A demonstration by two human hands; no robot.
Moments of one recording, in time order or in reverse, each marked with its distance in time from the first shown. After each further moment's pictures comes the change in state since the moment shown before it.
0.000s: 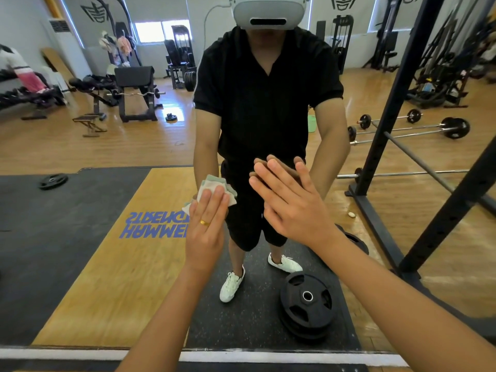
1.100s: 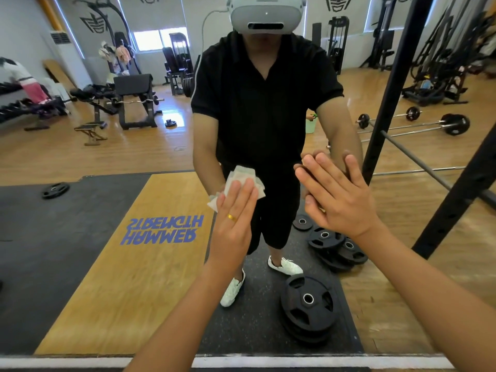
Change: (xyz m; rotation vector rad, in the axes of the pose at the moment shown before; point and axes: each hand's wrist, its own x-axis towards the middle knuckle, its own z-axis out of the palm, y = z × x) left_hand 0.041 0.074 0.029 -0.148 -0.041 0.055; right_hand -0.055 0.096 -0.020 -0.193 0.107 -0.032
